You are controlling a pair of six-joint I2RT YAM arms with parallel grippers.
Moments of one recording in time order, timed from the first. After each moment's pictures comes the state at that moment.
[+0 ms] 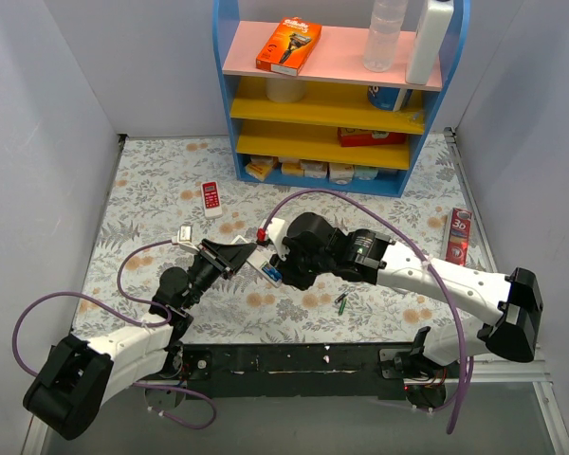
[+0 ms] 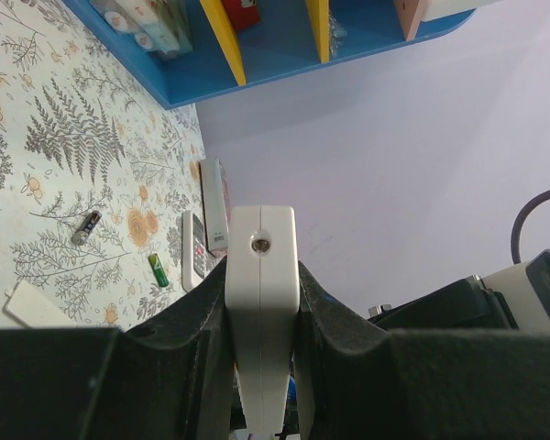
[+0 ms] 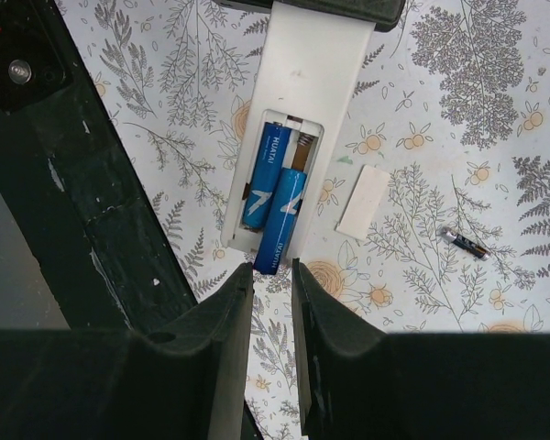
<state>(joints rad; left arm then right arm) -0.51 0.93 0.04 1.01 0.17 -1.36 1.14 1.36 1.21 -0.65 -0.09 -0.01</state>
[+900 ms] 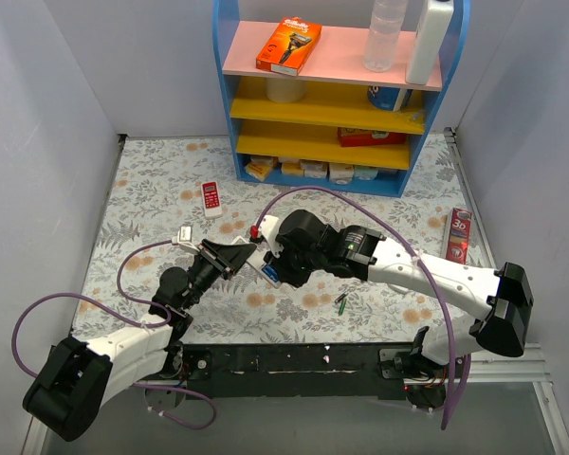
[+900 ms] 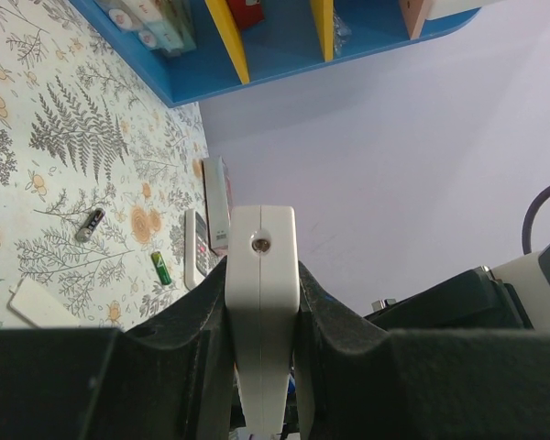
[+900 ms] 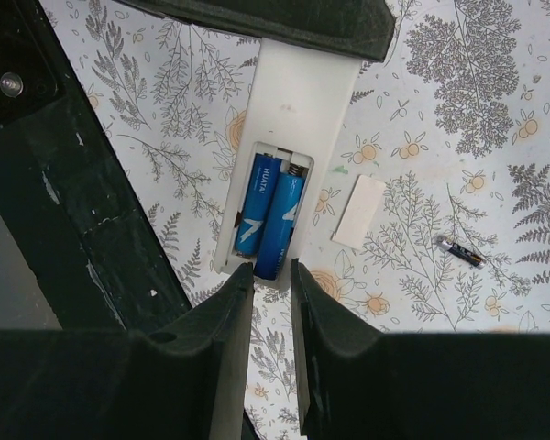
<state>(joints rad) -0.51 0.92 0.04 0.99 0.18 -1.36 1.14 1.42 1.26 -0.66 -0.07 0.00</state>
